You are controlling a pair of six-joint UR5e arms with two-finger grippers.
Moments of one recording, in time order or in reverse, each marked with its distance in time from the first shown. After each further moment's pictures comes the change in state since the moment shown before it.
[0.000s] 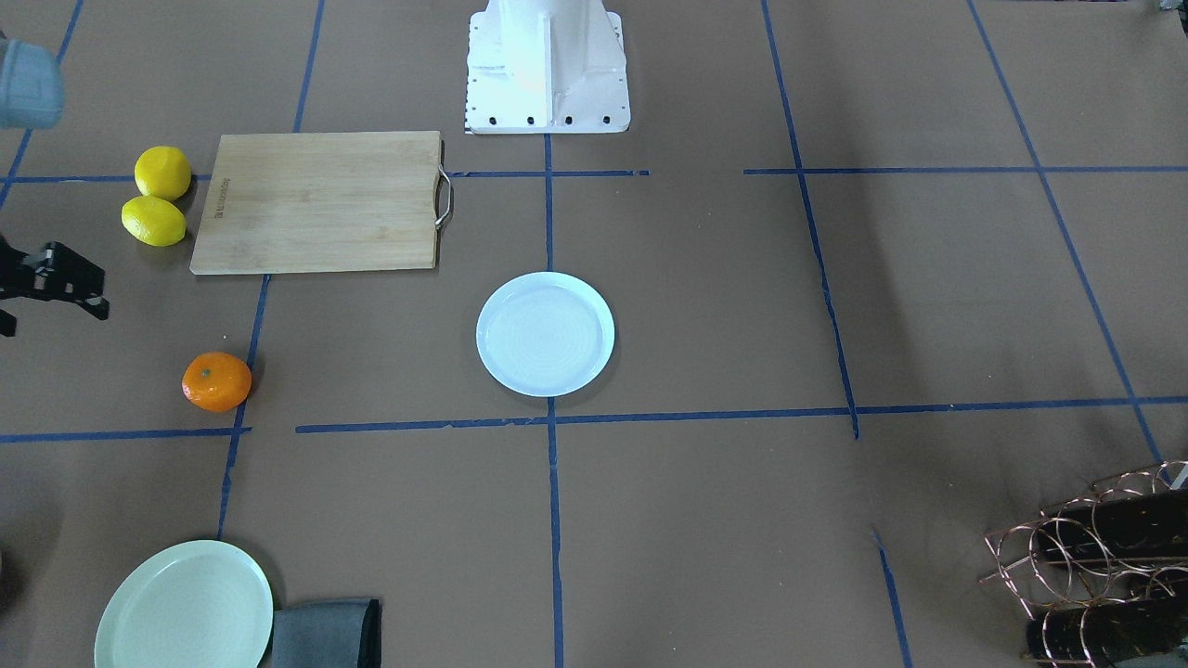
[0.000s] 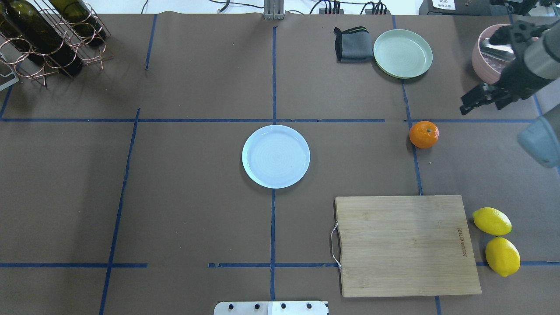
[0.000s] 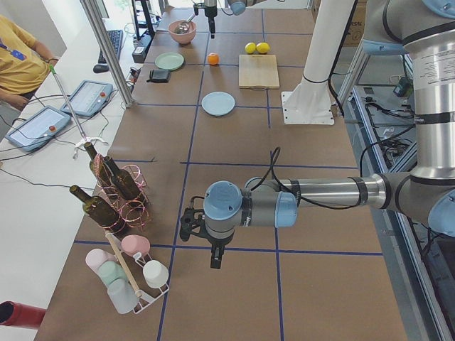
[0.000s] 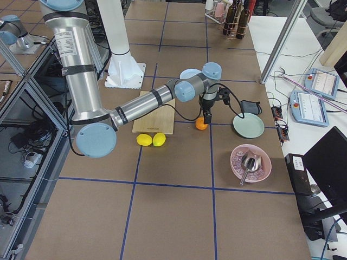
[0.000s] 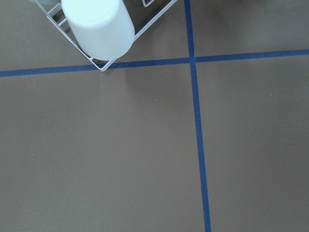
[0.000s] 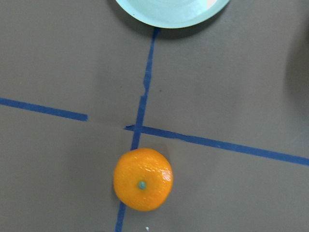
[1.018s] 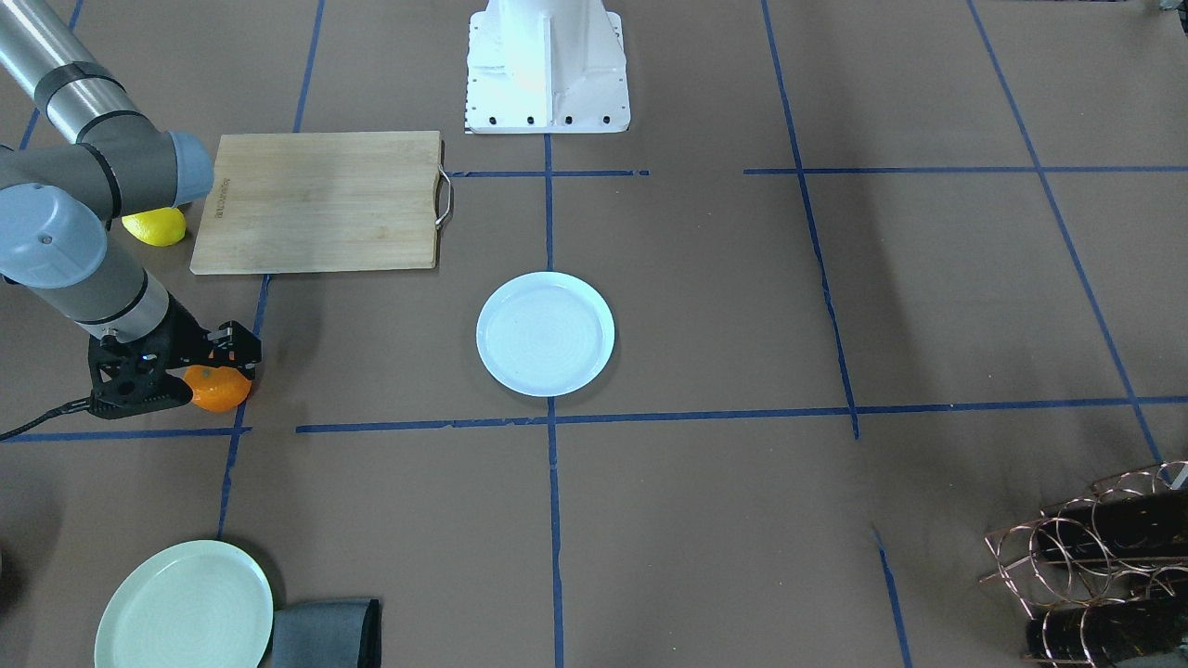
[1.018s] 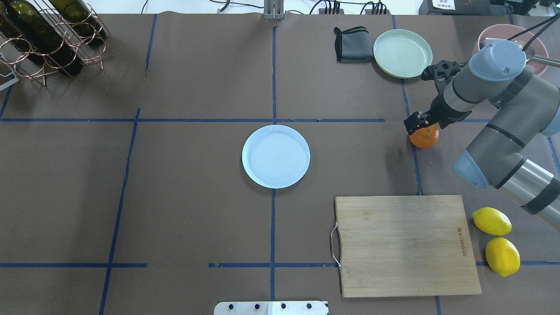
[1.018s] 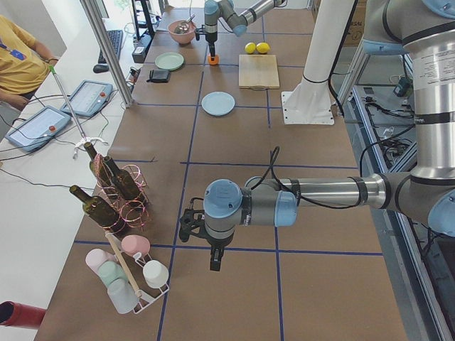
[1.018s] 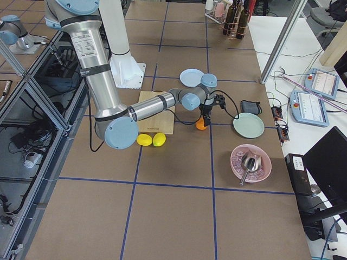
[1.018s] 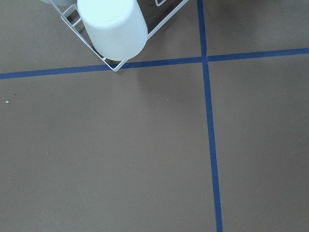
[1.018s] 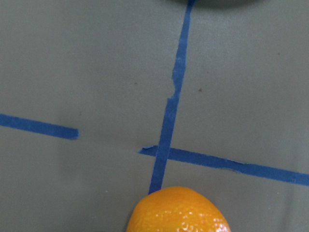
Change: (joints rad) left arm 0.000 0.000 -0.009 -0.001 0.029 -0.002; right arm -0.147 0.012 -0.196 0.238 -0.121 0.140
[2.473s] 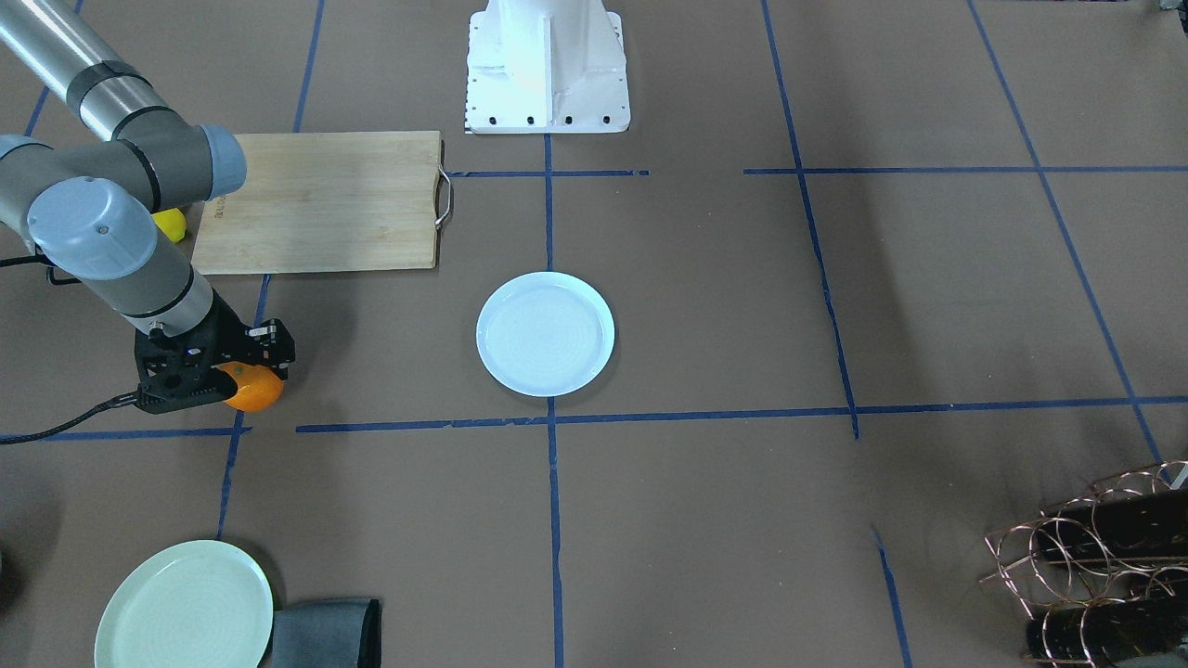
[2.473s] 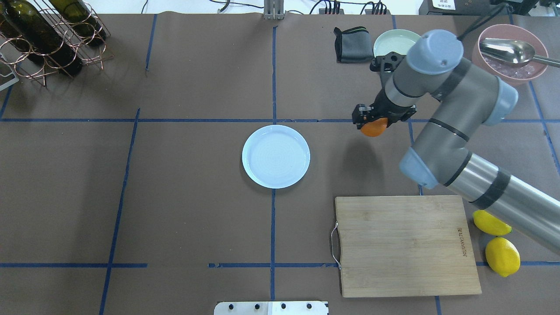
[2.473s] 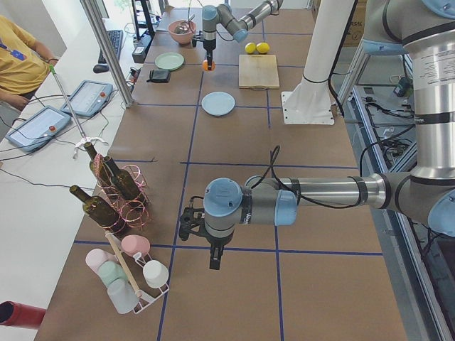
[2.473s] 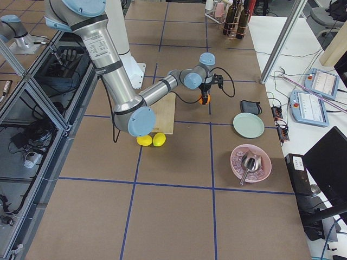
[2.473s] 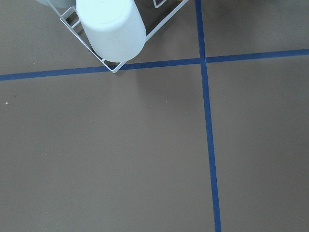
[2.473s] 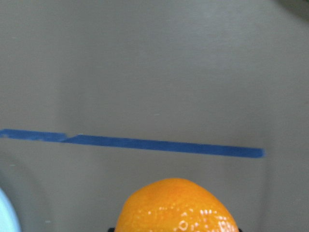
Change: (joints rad) left arm -0.001 0.000 -0.007 0.000 -0.004 0.000; right arm -0.122 0.237 0.020 -0.110 -0.033 0.299
